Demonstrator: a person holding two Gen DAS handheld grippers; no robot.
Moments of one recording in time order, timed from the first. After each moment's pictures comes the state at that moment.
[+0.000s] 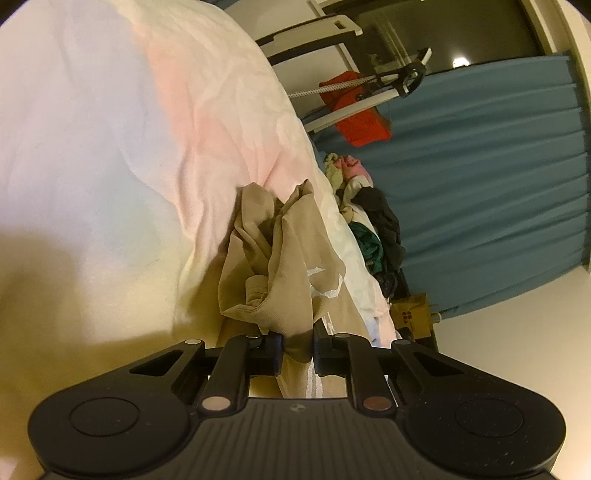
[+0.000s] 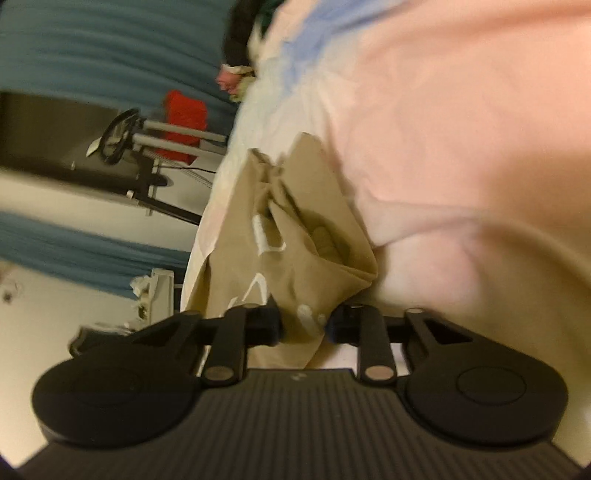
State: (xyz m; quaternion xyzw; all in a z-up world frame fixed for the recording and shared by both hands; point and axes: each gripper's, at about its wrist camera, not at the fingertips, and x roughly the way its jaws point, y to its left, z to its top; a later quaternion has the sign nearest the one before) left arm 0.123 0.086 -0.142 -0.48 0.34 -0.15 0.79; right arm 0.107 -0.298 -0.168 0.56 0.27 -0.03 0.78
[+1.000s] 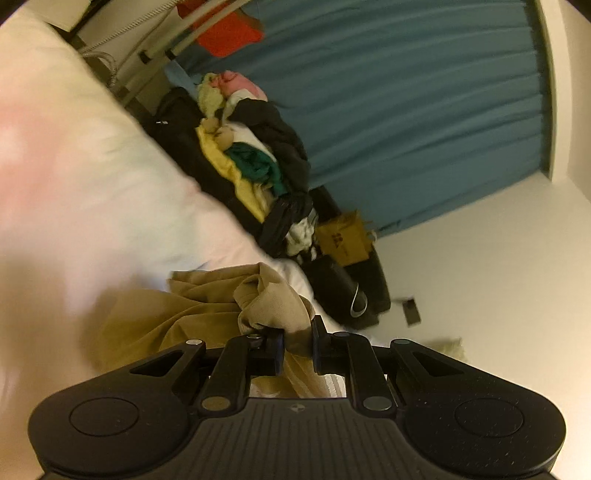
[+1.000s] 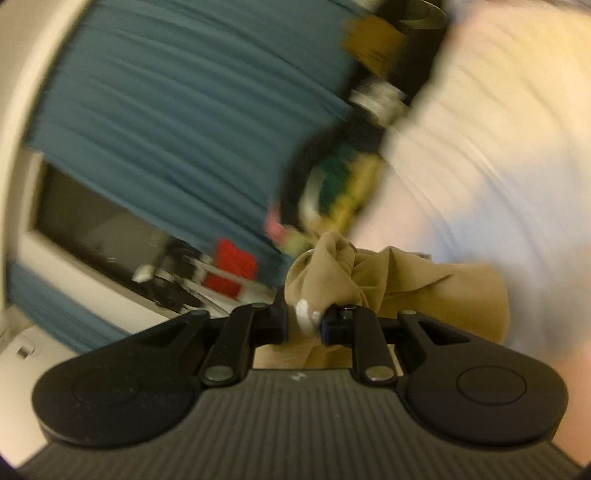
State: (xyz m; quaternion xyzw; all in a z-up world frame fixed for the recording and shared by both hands) left arm 0.293 -0.210 0.015 -0.41 0.39 -0.31 0.77; right arm 0.141 -0.552 0.009 0.51 0.08 -0.09 0.85
